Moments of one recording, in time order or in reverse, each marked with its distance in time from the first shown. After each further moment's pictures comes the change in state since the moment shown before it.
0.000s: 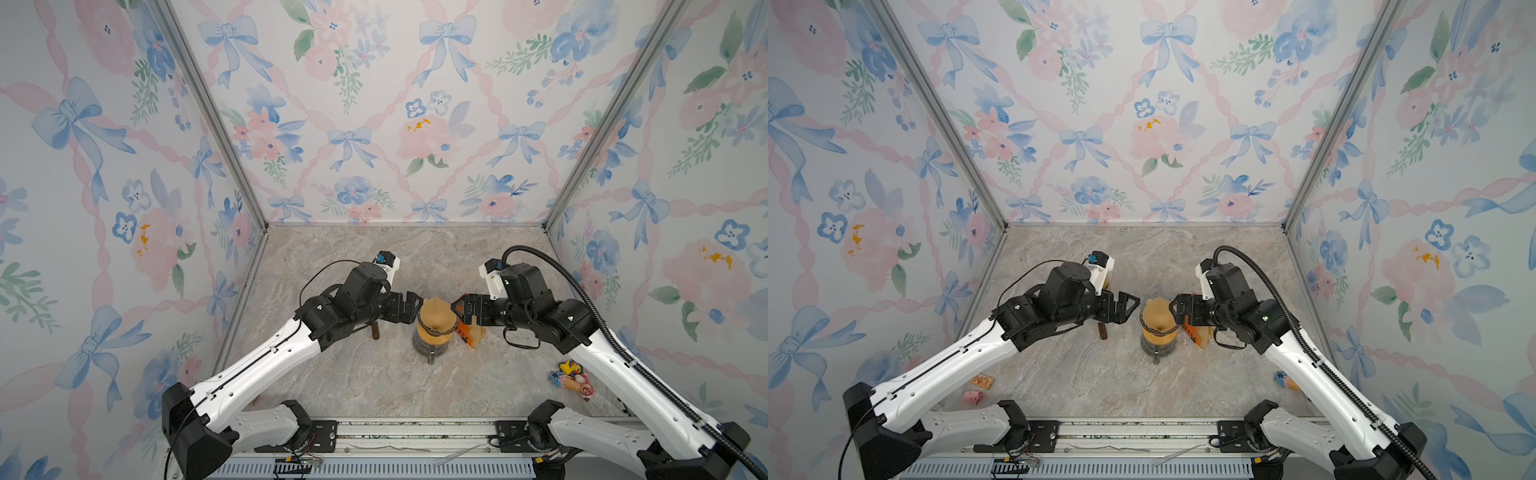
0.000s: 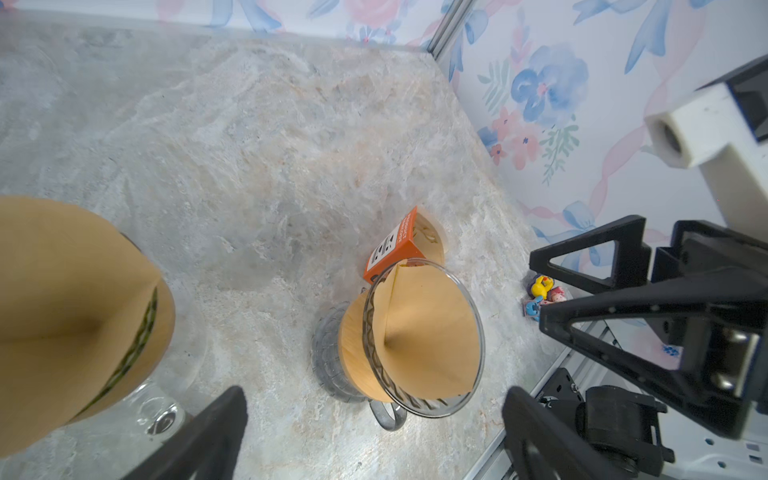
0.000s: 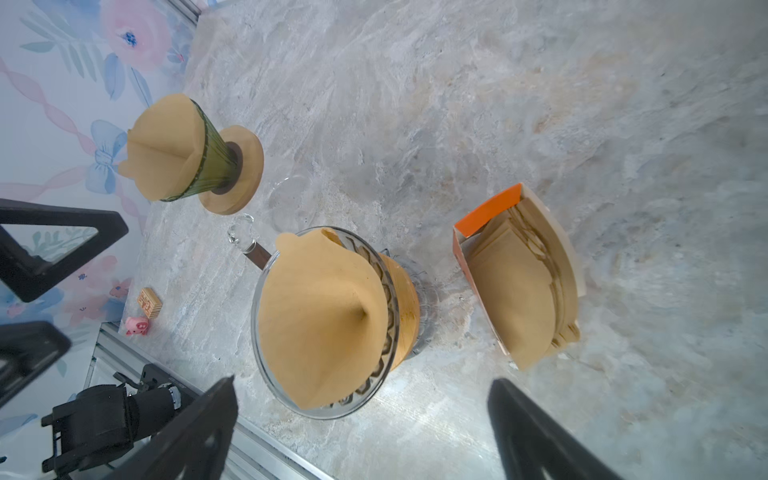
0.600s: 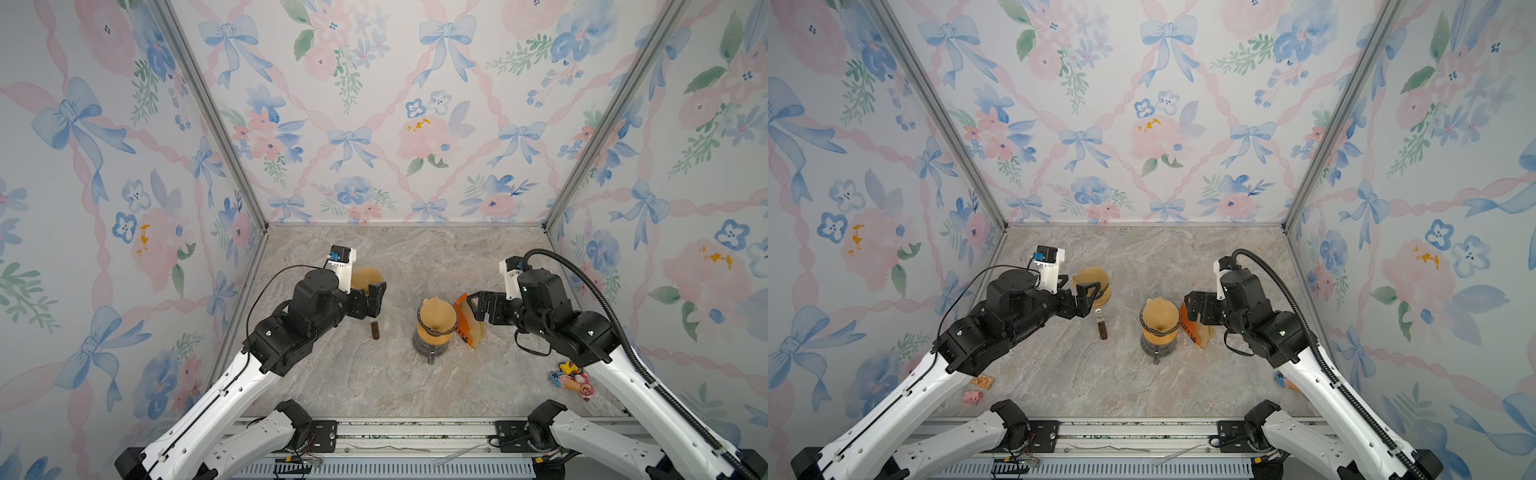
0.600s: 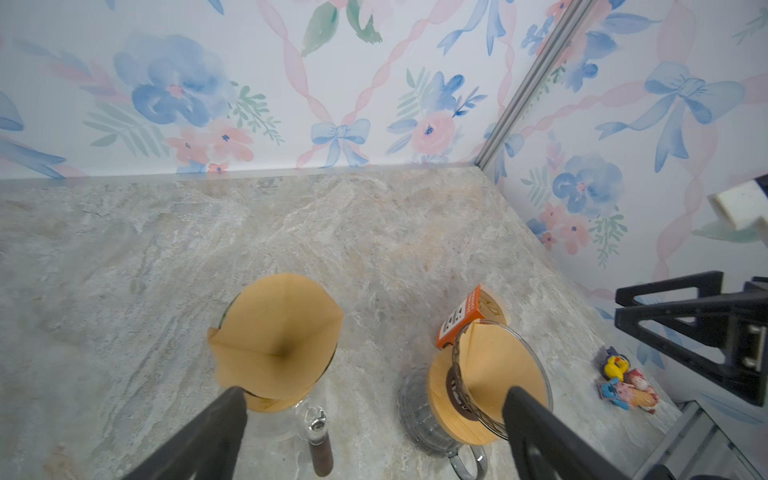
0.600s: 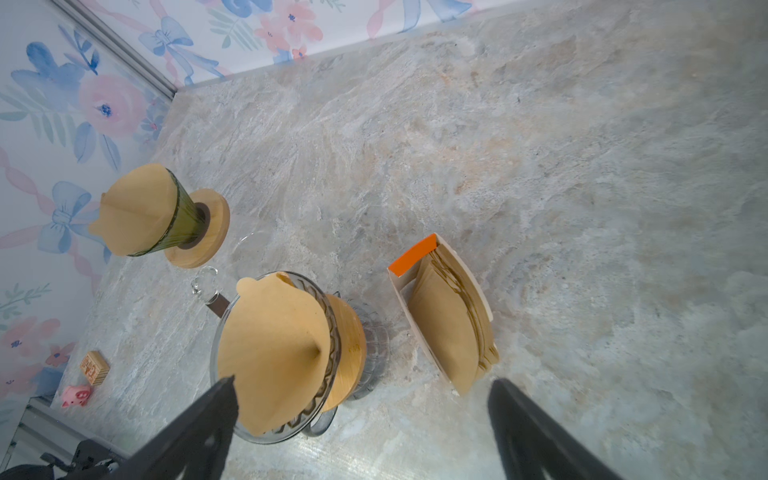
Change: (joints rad) left arm 0.150 -0.257 -0.081 -0.004 -0.175 0.159; right arm -0.035 -0.122 -0.071 0.051 0.181 -0.026
